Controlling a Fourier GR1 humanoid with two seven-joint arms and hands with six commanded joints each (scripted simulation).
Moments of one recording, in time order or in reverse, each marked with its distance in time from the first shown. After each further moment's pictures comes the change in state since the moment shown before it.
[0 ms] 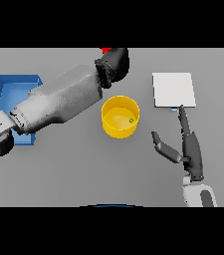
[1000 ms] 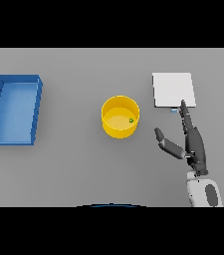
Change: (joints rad) left arm 0.077 0.375 0.681 0.295 0.817 0.285 0.259; right arm -0.053 -0.035 -0.034 0.042 -0.076 0.053 -0.047
